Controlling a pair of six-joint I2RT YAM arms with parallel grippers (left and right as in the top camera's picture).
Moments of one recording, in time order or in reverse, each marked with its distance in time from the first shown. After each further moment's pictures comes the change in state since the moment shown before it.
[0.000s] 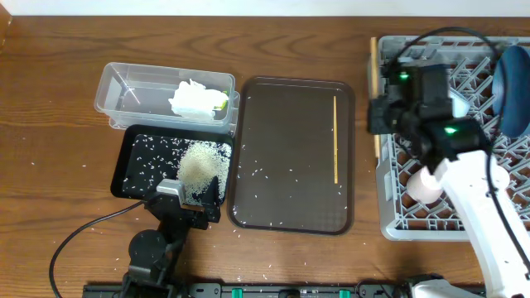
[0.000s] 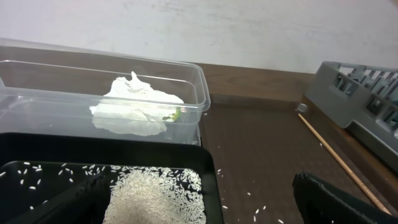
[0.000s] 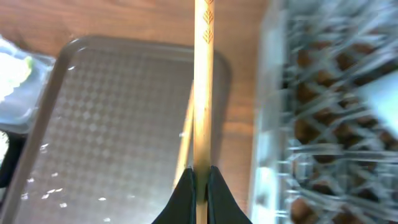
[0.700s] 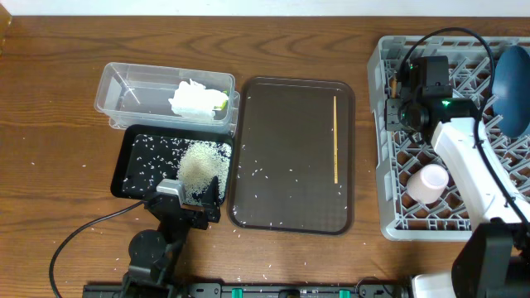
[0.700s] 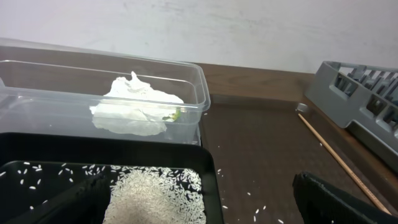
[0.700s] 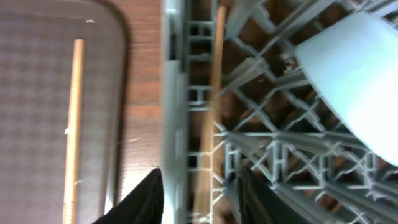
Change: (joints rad) left arm 0.000 0.000 0.000 0.000 0.000 0.000; right arm -0.109 0.229 -0.001 0.024 0.115 -0.082
